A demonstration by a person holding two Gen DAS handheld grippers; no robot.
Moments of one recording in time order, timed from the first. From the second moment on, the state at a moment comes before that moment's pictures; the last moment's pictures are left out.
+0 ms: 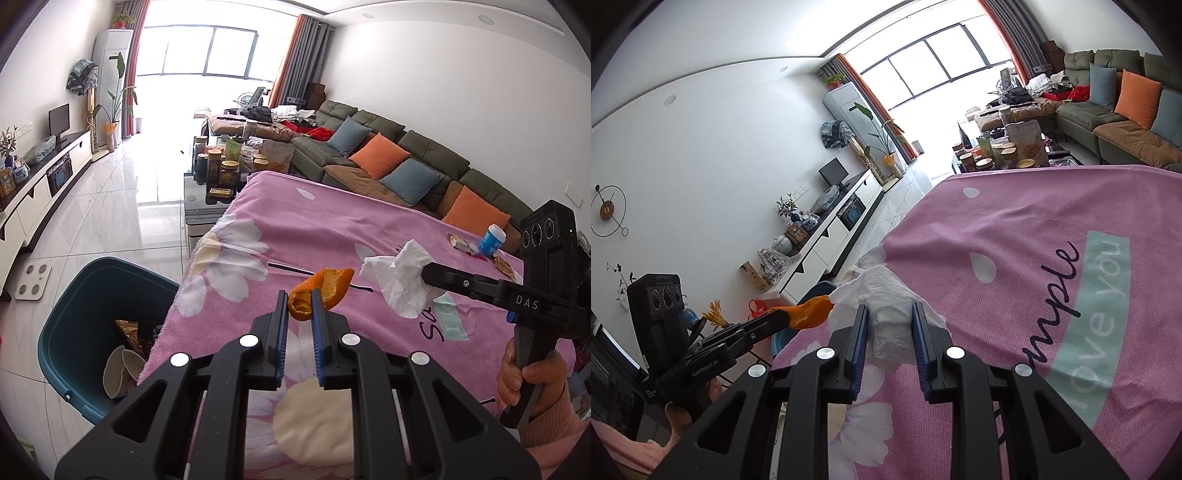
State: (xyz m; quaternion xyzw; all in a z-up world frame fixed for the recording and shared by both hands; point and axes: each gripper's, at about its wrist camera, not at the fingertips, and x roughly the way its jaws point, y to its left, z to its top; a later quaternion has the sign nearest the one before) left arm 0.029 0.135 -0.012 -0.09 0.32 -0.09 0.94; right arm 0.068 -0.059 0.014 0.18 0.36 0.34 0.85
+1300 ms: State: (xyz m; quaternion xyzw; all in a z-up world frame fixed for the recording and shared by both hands) left arm -0.005 0.243 -0.015 -0.14 0.31 0.04 0.94; right arm 0.081 0.078 0.026 0.09 0.38 0.44 0.81
